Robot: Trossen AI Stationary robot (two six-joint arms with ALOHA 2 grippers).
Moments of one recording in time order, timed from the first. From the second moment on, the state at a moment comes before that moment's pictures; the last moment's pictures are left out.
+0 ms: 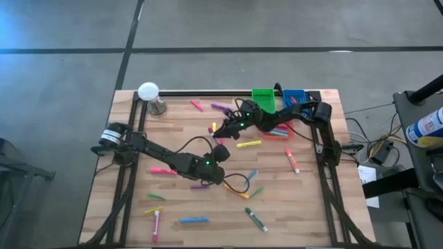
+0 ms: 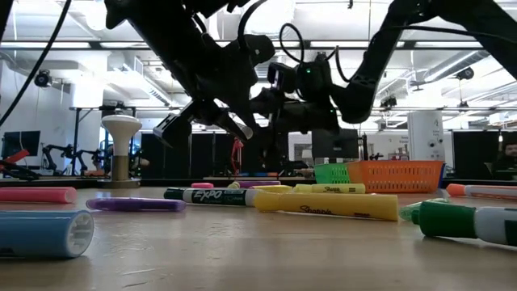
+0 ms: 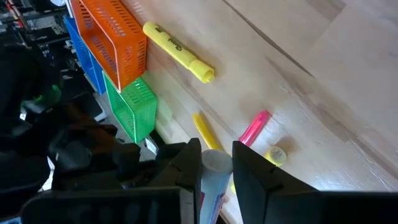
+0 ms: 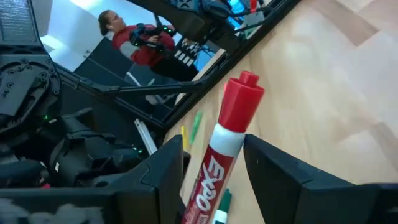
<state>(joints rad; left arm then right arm) -0.27 1.80 1.16 -0.33 -0.80 0.98 -0.39 2.09 1.01 0.95 -0.79 0.87</state>
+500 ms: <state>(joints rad) -0.27 1.80 1.16 -0.34 -0.78 0.98 -0.37 2.11 1.04 0.93 -0.79 0.85</state>
